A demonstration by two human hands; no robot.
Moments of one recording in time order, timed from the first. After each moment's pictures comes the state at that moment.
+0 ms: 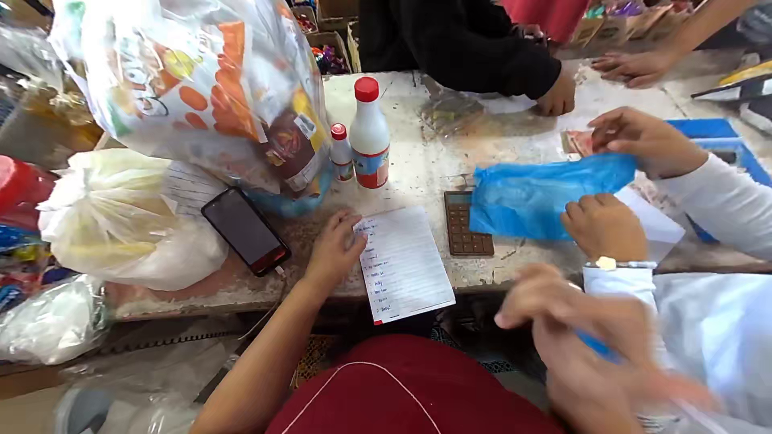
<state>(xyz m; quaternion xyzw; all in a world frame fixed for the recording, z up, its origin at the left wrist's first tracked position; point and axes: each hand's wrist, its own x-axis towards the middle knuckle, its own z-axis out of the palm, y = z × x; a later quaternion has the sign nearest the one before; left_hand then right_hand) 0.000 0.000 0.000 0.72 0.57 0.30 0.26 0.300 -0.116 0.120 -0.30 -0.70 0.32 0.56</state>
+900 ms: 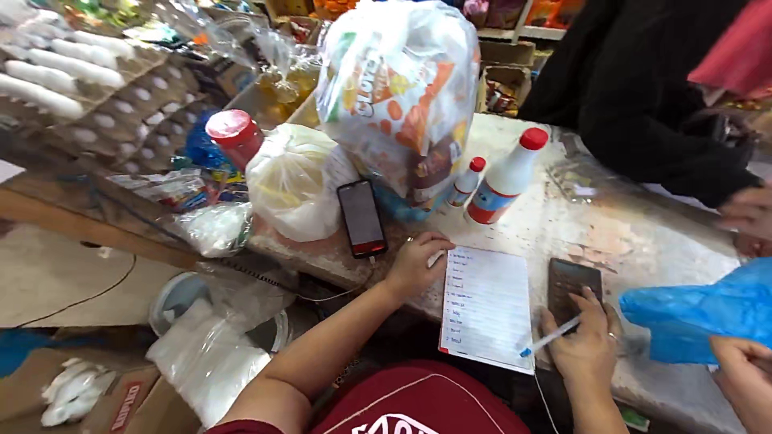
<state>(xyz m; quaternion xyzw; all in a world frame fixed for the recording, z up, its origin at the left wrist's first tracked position) -0.013 -0.013 -0.001 0.71 0.50 0.48 0.15 0.304 -0.025 -0.014 -0.62 -0.72 0.05 0.31</state>
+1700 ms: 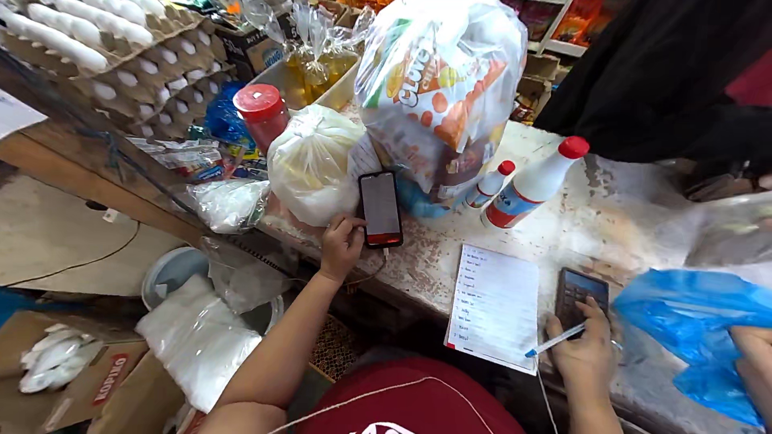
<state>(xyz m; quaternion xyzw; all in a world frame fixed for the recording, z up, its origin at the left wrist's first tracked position) -0.145 -0.067 -0.035 0.57 0.65 0.50 -0.05 0.305 -0.022 -0.015 -0.65 -0.71 0.07 0.28</state>
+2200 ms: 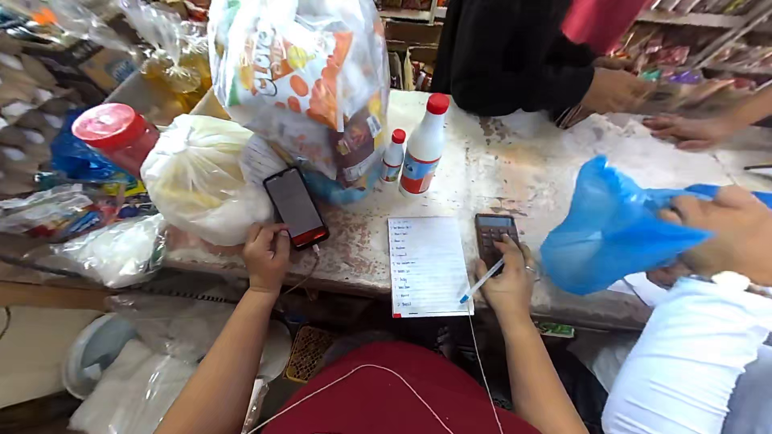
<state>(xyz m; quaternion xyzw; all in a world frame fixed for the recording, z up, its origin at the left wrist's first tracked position) -0.148 -0.067 -0.034 0.60 0.65 0.46 -0.04 0.305 -0.026 -0.017 -0.67 -0.68 0.08 0.29</state>
